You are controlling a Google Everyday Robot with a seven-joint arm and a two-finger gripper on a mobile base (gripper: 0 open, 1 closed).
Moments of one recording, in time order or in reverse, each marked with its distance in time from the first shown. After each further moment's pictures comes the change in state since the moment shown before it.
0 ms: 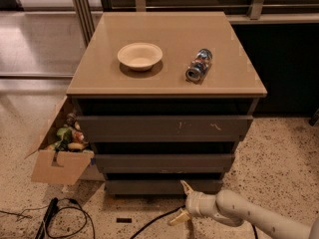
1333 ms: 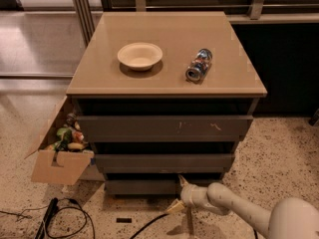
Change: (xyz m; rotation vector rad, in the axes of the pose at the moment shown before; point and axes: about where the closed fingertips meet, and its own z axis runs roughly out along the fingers) arm 0.047 -0.064 0.067 0.051 0.010 -0.034
